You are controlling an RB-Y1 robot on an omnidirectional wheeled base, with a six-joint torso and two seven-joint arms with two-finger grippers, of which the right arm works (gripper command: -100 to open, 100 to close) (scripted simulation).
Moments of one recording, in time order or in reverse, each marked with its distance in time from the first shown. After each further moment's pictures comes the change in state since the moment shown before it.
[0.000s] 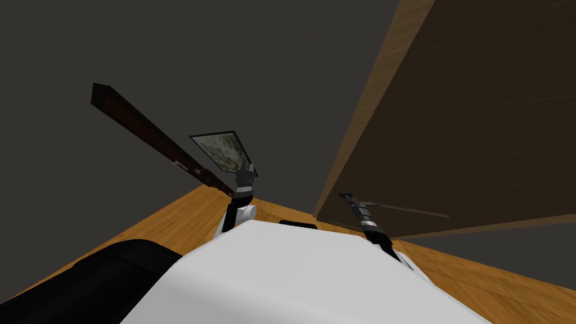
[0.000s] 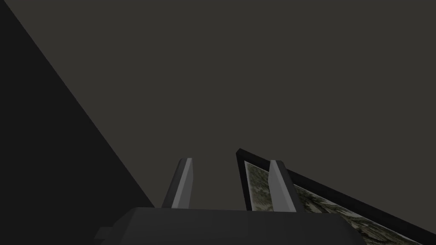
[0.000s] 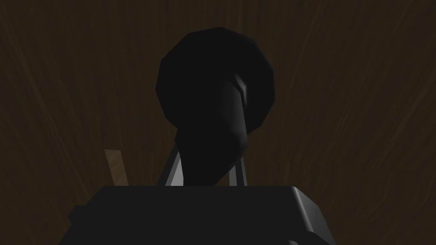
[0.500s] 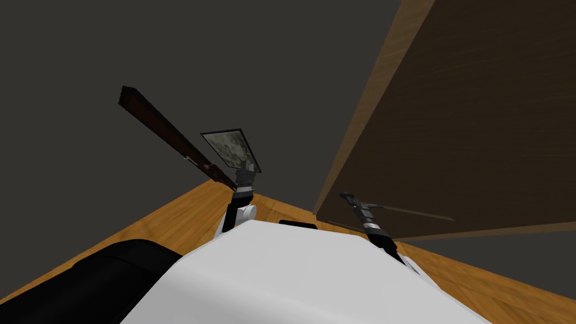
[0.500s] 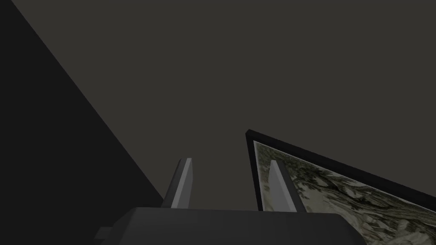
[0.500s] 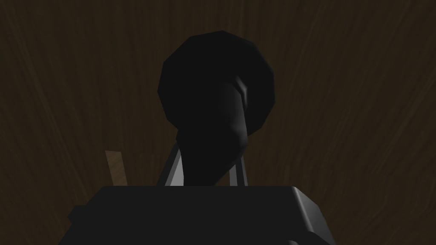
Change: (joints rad) arm 0.020 -0.021 0.008 0.003 0.007 -0.030 -0.024
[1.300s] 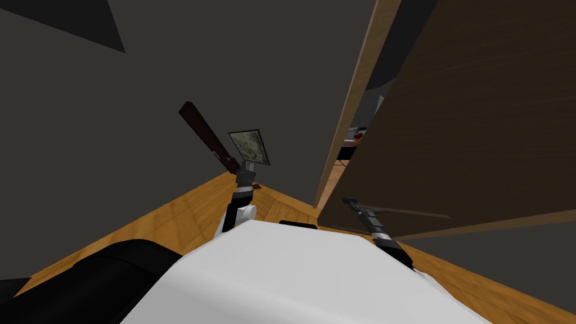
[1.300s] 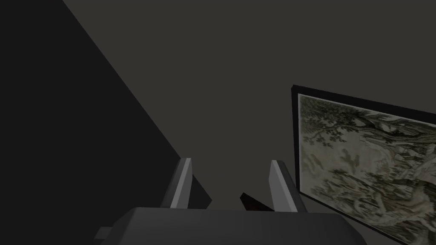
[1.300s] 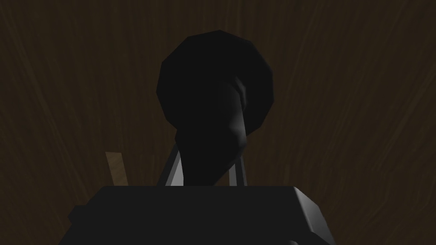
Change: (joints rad) arm 0.067 -0.057 0.029 0.024 0.024 -0.105 -0.071
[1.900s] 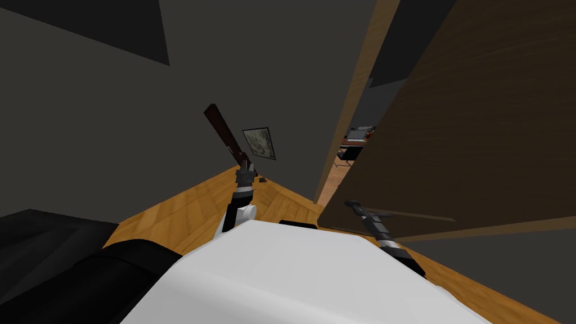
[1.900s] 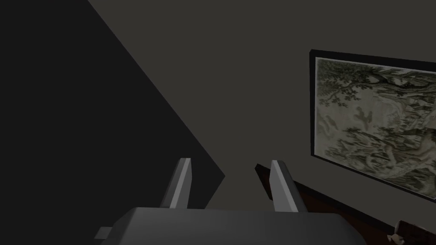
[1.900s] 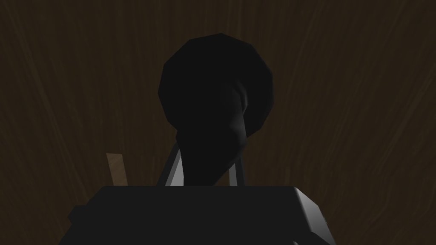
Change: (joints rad) arm 0.032 -0.026 0.004 0.033 0.014 -0.082 -0.030
